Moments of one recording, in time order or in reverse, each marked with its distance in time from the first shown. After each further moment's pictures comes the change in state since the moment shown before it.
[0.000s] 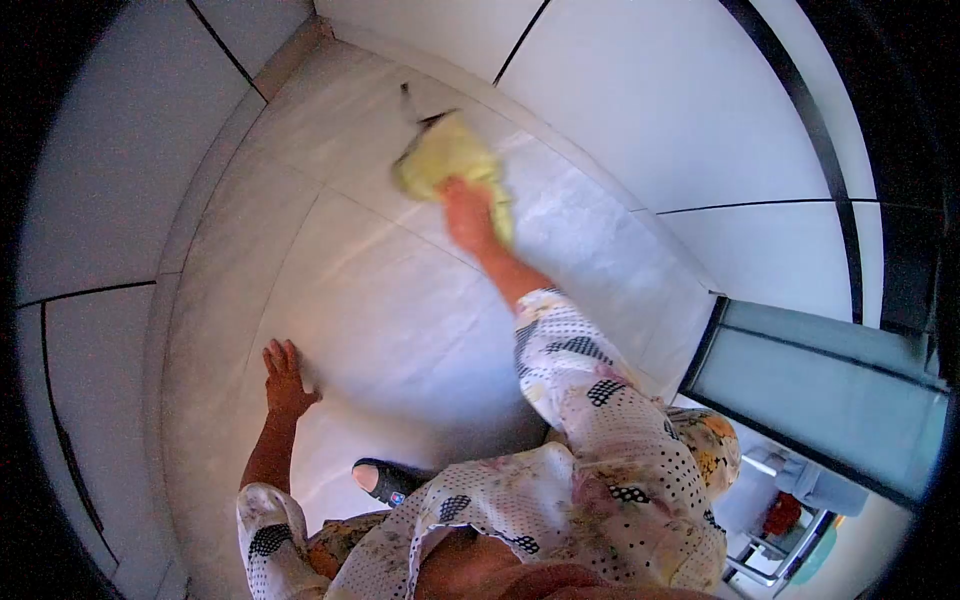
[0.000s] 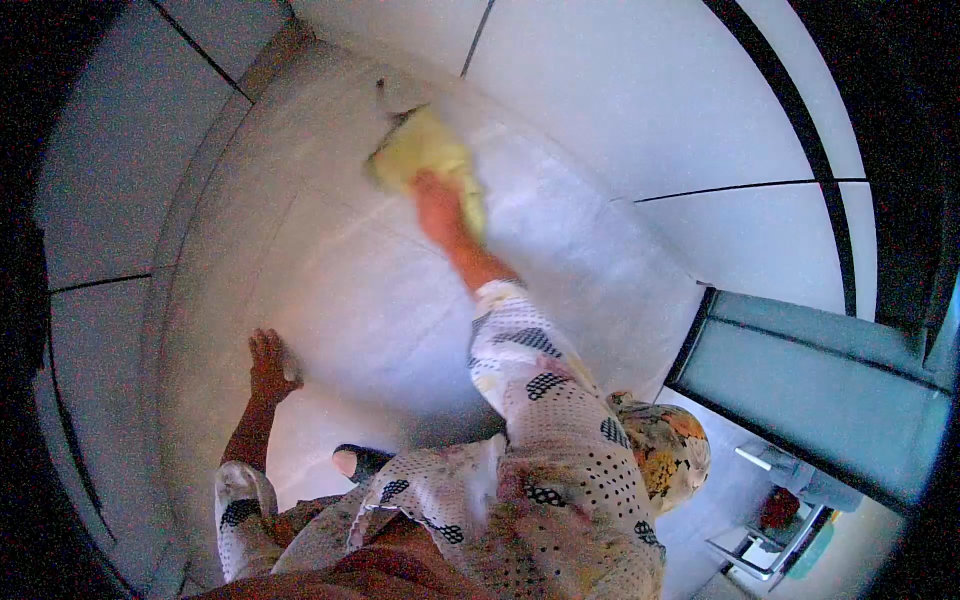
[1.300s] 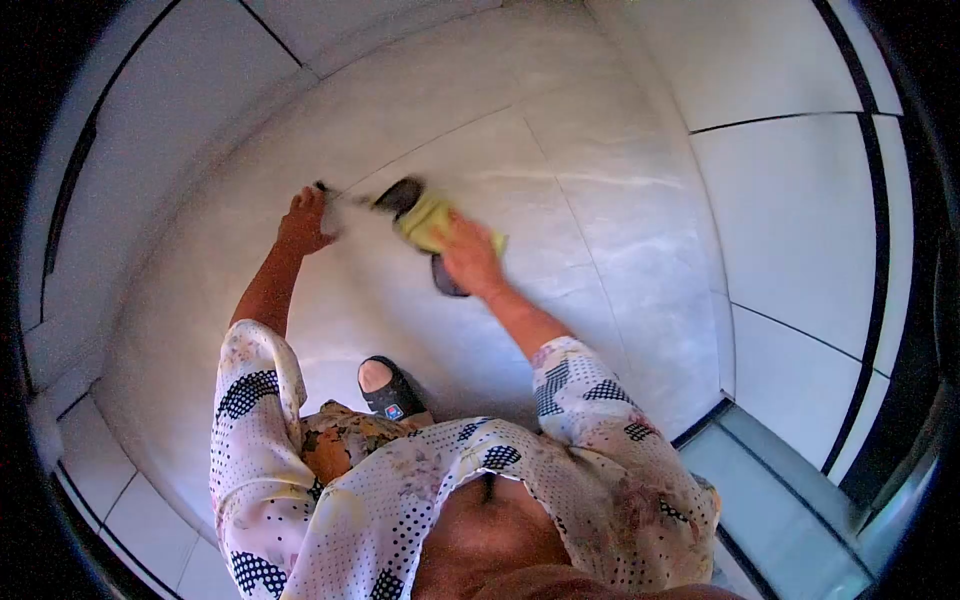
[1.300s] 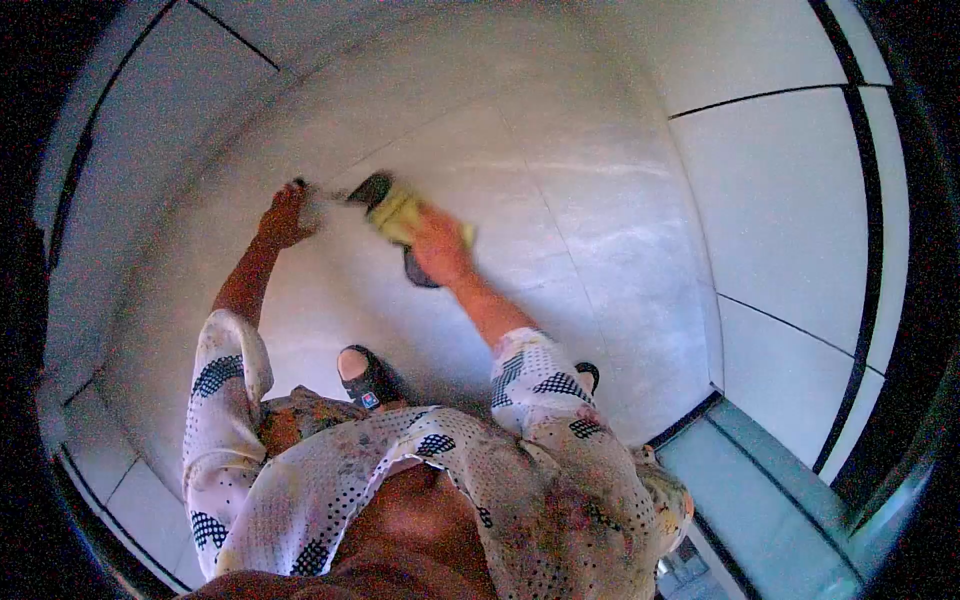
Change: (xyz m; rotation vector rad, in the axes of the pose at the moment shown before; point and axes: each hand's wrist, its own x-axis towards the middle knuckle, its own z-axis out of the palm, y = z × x) left_hand 0.036 -0.115 0.070 -0.197 0.093 -0.287; right_hand -0.101 -0.197 0.047 0.231 -0.435 -0.563
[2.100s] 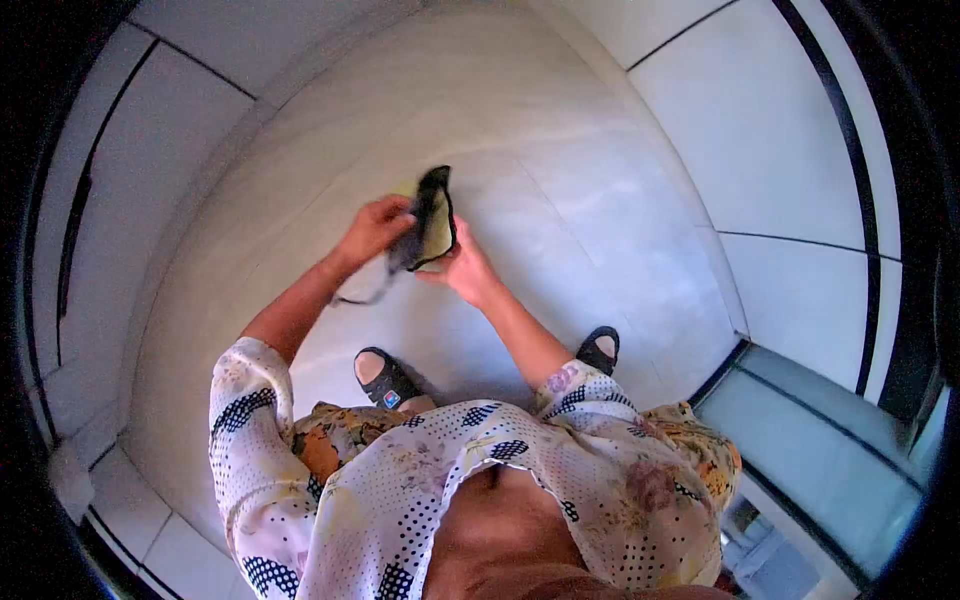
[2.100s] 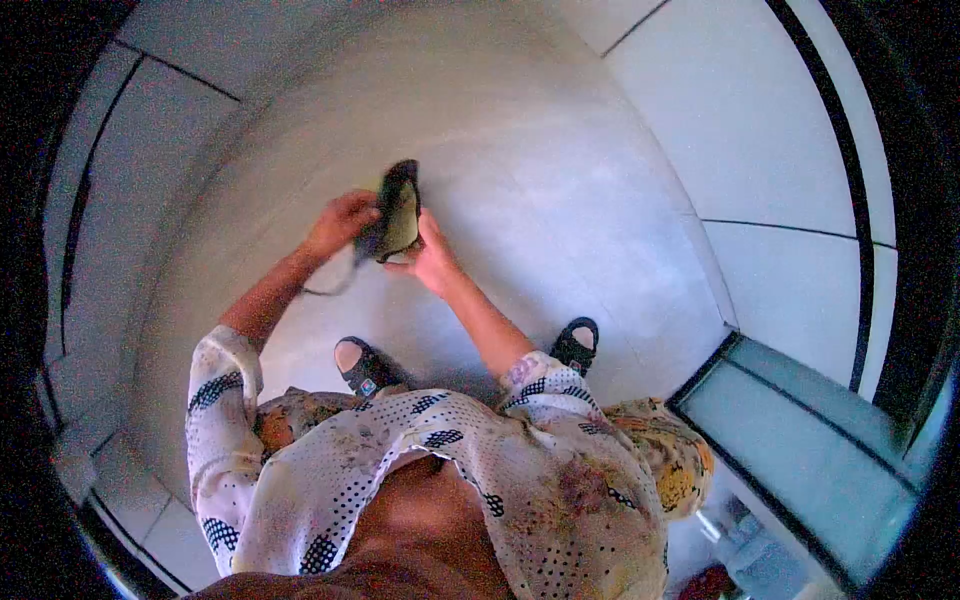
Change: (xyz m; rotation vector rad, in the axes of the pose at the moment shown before) left_hand -0.041 0.187 -0.074 -1.224 -0.273 0.344; right_hand -0.042 -0.045 -0.072 2.227 0.234 0.973
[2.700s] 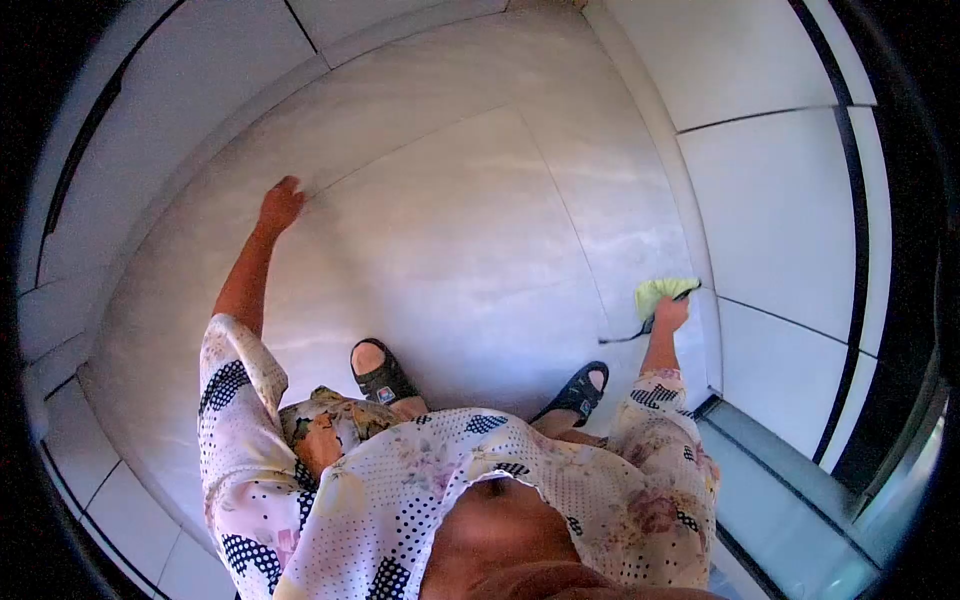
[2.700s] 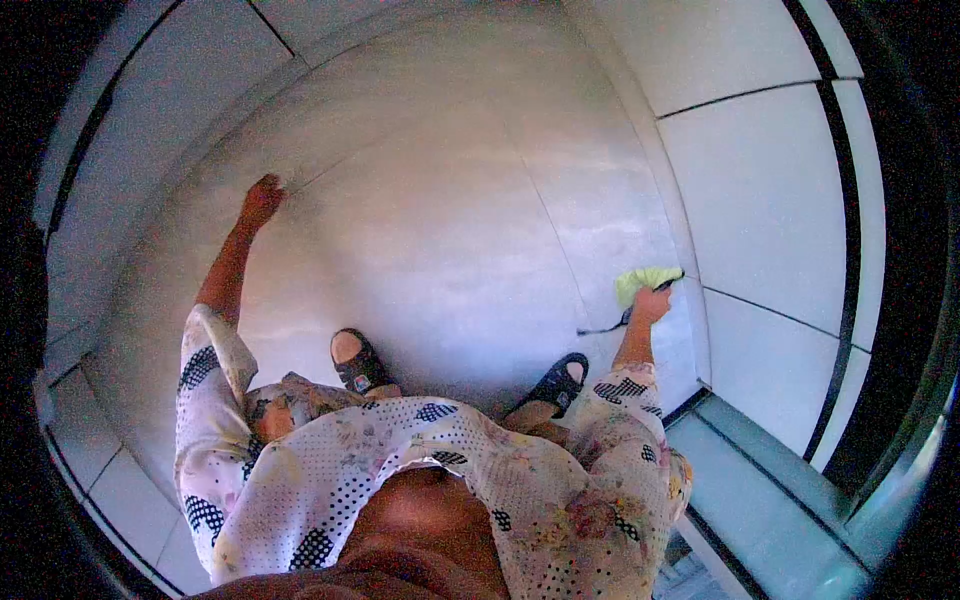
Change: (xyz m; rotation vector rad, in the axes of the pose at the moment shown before) left_hand -0.047 -0.179 -0.207 0.953 0.473 -0.144; right_hand -0.114 -0.262 -0.268 -1.902 1.602 -0.730
